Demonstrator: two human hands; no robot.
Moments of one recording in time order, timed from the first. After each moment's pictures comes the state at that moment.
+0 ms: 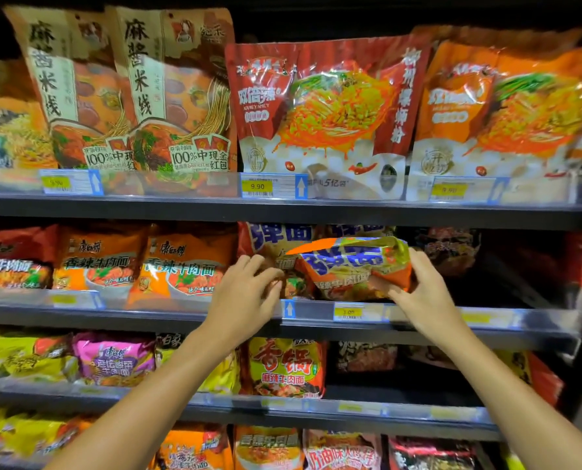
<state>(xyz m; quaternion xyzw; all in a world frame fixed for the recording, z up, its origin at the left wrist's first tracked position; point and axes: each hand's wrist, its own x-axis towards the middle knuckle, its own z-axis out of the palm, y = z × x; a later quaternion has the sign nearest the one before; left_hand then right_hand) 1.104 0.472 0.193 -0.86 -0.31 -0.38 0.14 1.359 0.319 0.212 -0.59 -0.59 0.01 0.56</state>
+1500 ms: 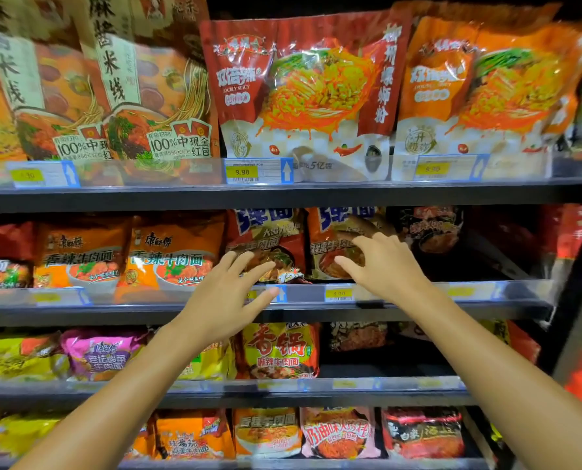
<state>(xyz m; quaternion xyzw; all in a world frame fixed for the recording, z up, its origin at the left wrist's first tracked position) 1.079 0.454 0.197 -0.91 -0.34 -0.22 0.09 1.338 0.344 0.237 -0.79 -0.57 -0.18 0.16</state>
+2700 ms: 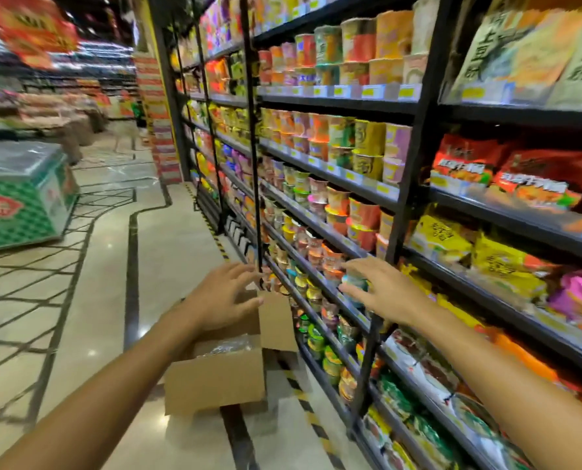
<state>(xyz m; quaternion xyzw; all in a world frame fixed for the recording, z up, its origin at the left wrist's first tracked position) 0.368 0.220 0.085 -0.64 -0.76 -0.07 0.06 0.648 0.402 0.108 -0.29 -0.94 0.08 0.14</state>
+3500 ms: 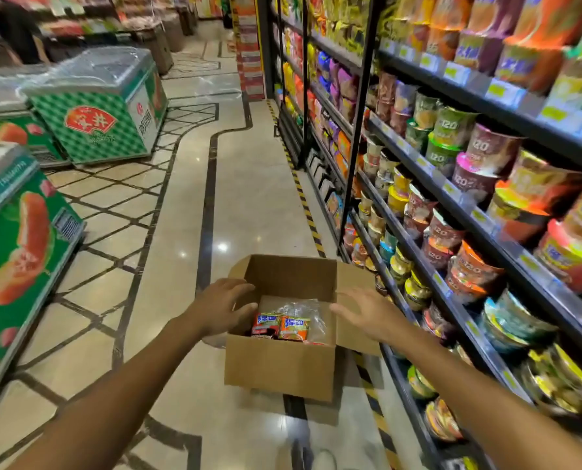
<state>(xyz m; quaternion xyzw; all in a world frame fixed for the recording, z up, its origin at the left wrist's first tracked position) 0.030 0.321 -0.086 -0.43 -0.89 -0.04 -0.14 0.243 0.566 -0.082 -0.24 -0.94 0.25 -0.07</state>
